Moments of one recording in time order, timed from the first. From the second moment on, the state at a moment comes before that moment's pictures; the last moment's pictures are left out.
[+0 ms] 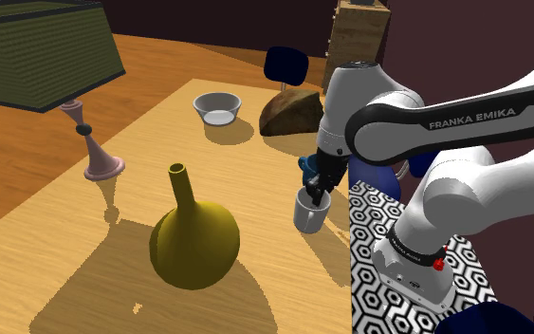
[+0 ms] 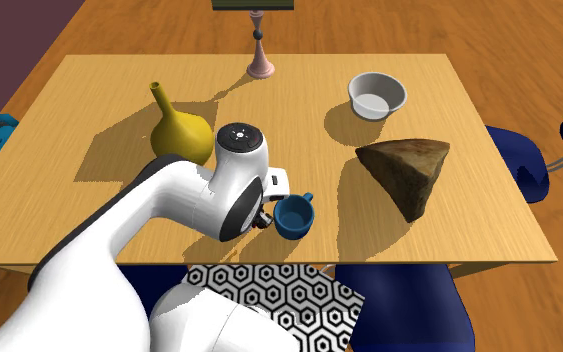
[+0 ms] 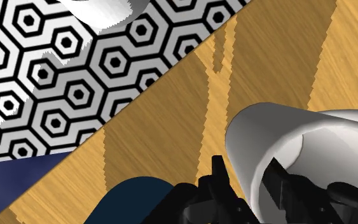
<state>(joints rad) 0.13 -0.92 0.36 -3.01 0.40 2.08 0.26</state>
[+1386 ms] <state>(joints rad) 0.10 -0.98 0.31 -2.89 0.33 1.87 0.27</state>
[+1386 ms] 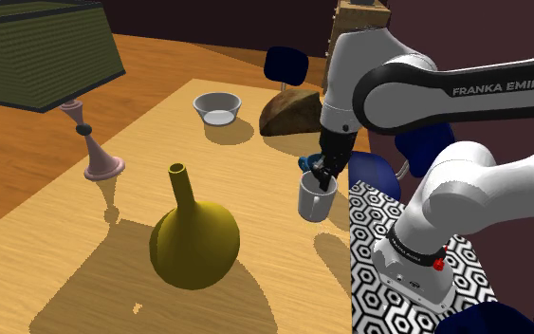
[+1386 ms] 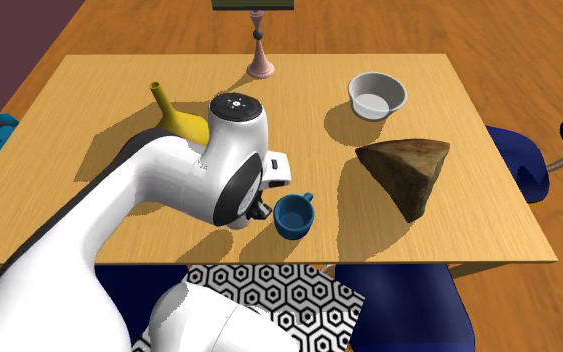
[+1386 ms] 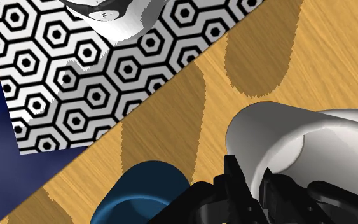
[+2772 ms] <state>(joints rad) 0.07 -0.96 0.24 -2.63 0.25 1.62 0.29</state>
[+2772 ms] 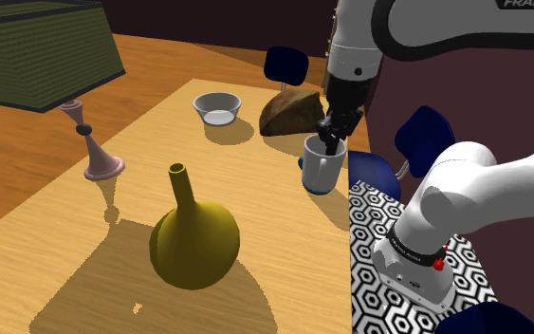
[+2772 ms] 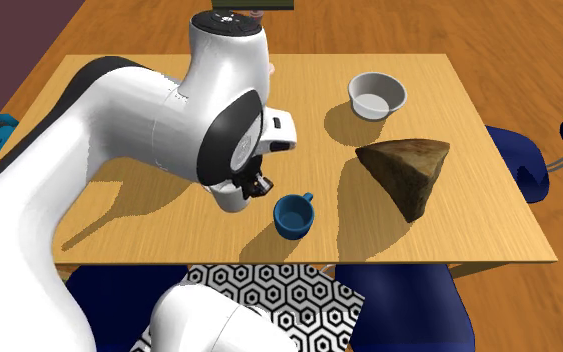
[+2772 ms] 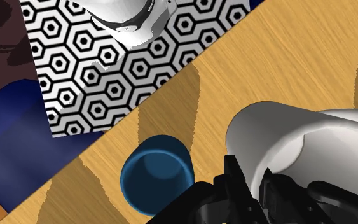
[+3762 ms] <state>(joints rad) -0.05 -0.79 0.00 -2.52 0.05 1.70 0.05</state>
